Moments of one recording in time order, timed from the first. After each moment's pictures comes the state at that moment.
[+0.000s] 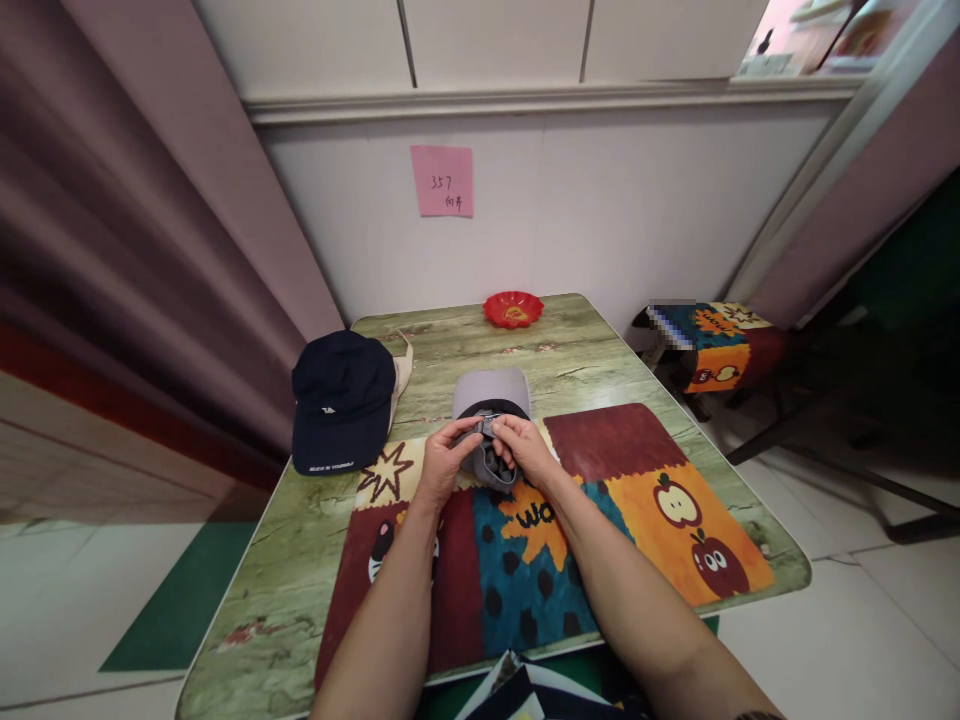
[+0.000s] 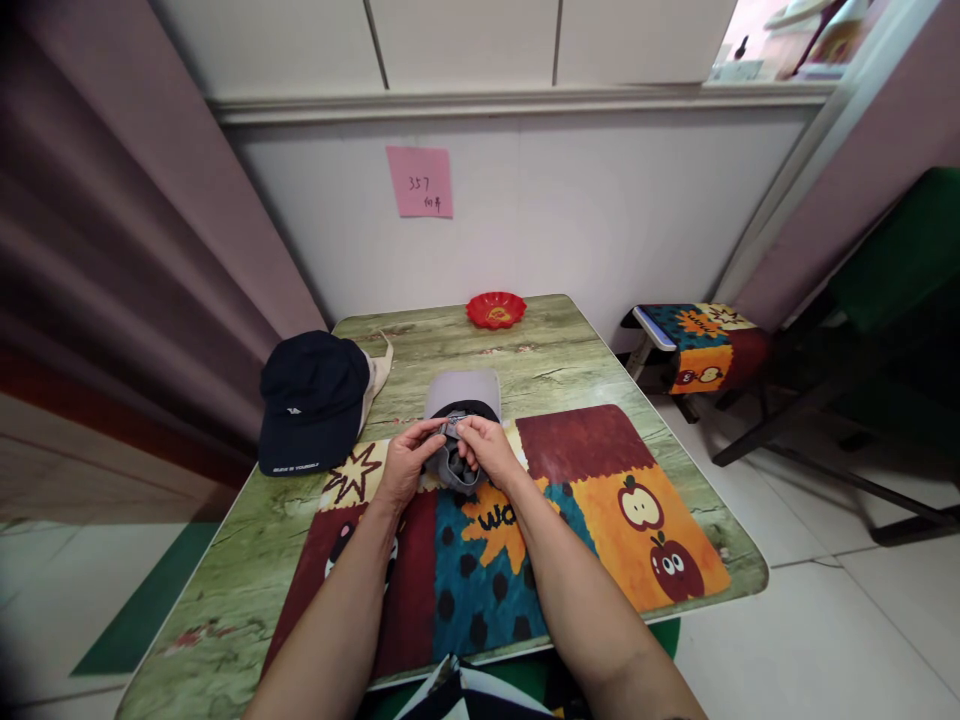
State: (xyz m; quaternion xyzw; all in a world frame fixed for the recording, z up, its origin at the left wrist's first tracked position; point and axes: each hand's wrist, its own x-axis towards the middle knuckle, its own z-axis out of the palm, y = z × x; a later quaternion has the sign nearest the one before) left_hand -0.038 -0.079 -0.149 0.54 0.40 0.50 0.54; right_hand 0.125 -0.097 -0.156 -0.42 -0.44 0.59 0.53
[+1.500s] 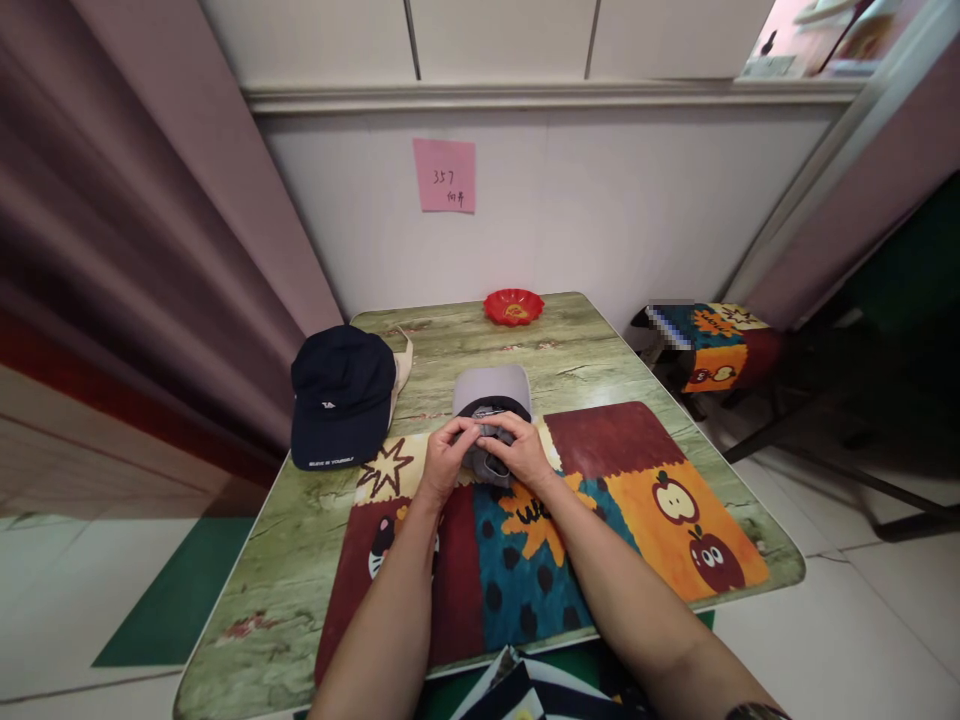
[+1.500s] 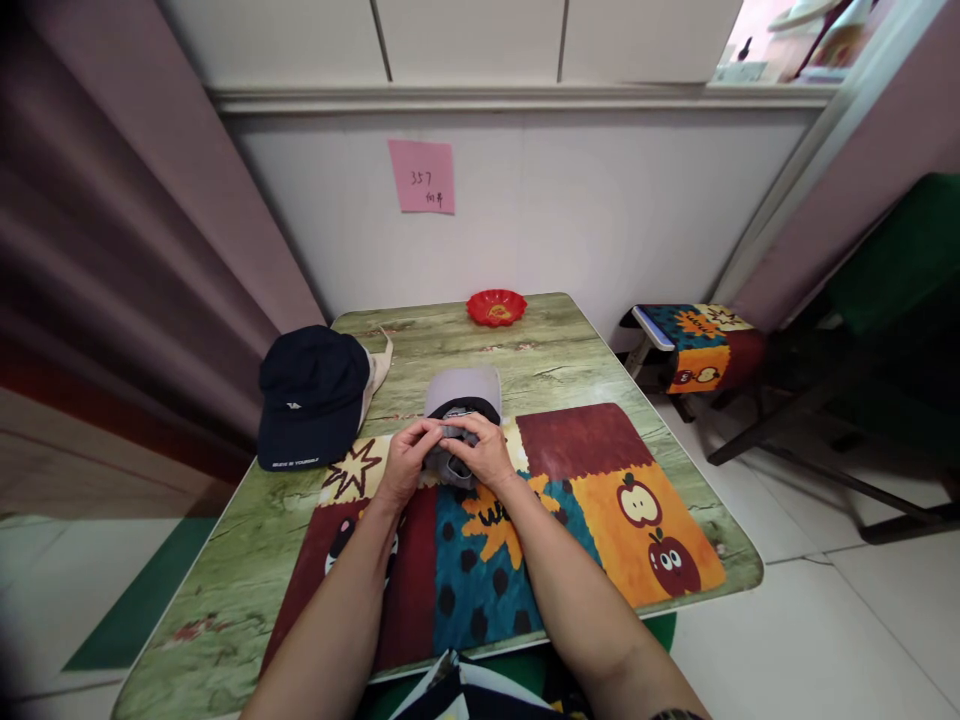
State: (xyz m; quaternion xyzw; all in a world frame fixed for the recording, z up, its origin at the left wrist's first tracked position) left_hand -0.037 -0.083 -0.143 0.59 0.40 0.50 0.49; right_hand 0.119 -0.102 -0.159 -0.44 -0.62 0.31 0.57
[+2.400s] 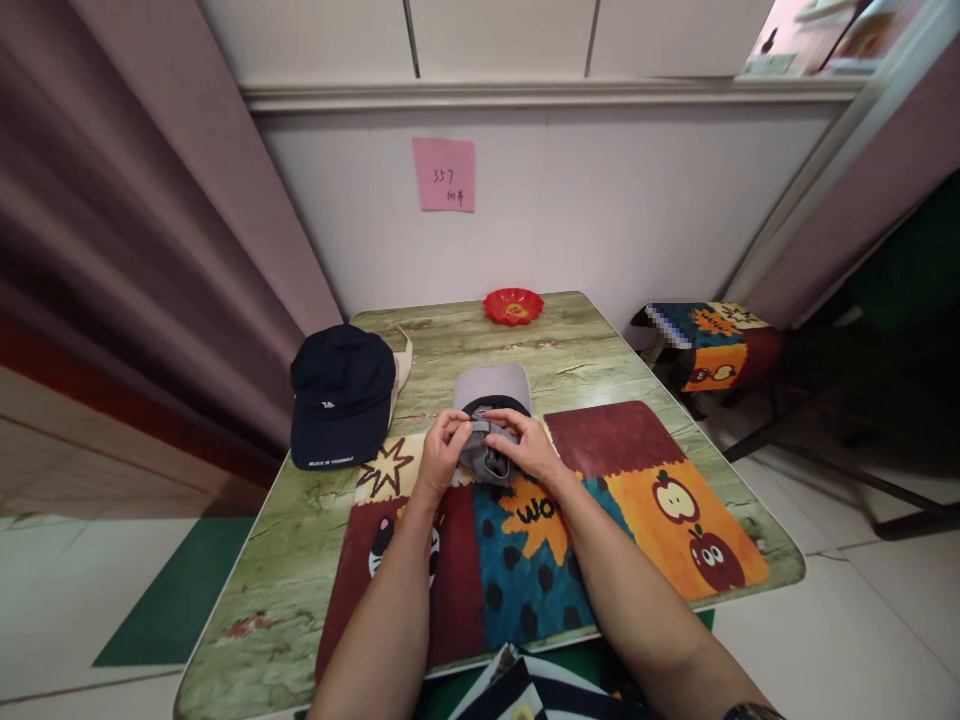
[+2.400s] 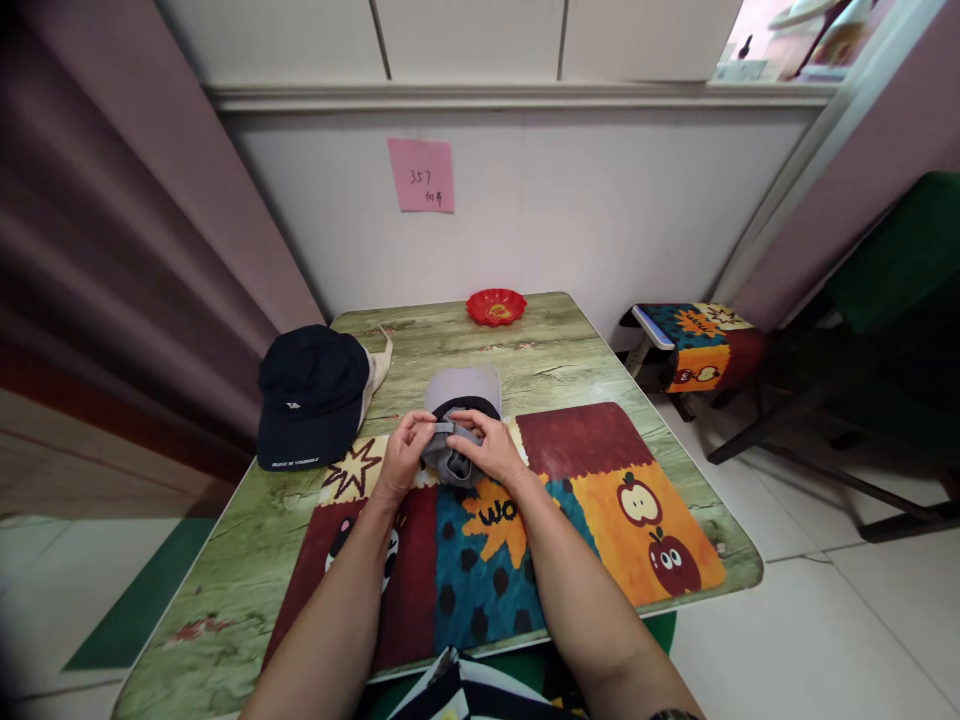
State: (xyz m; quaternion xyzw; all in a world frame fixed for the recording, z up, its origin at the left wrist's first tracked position) left_hand -0.047 -0.077 -0.149 0.61 0.41 0.48 0.47; right_hand 0.135 -0.102 -0.153 -0.43 -0.59 0.44 0.52
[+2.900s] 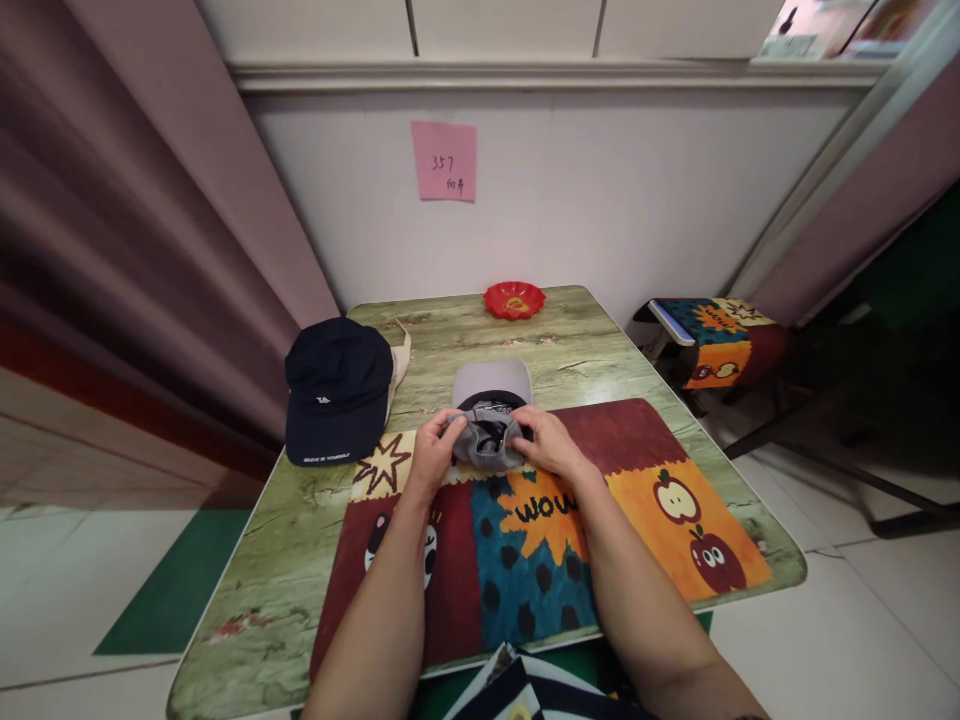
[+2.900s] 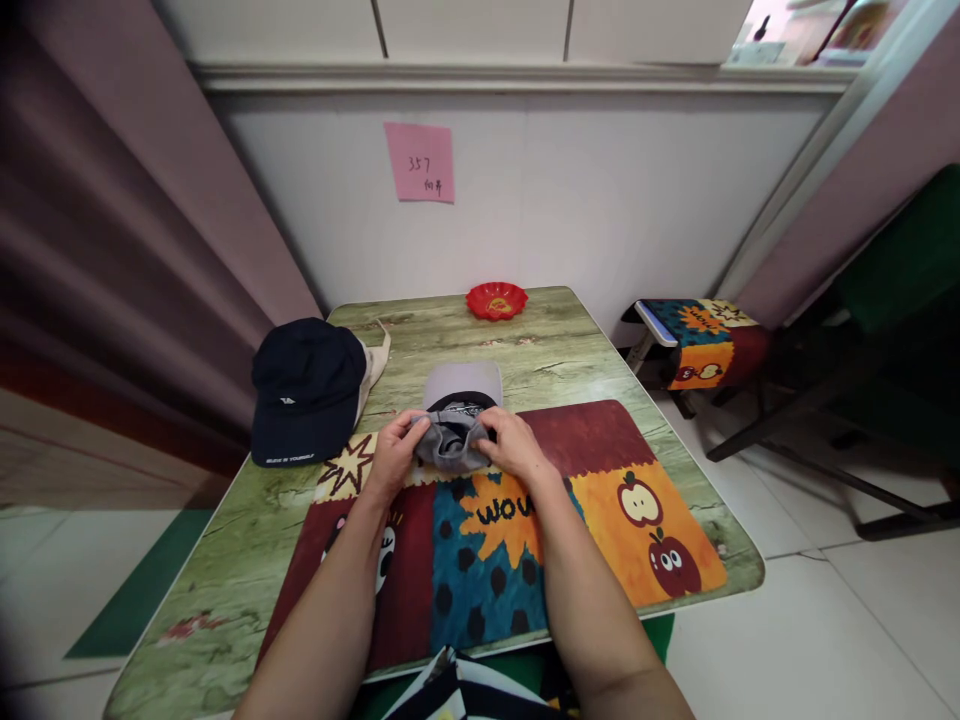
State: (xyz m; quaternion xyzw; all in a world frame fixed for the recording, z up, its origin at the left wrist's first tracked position) left_hand -0.047 -0.072 -0.144 0.58 0.44 0.49 0.48; right_hand 0.171 -0.103 -0.145 -0.52 -0.74 0.23 0.36
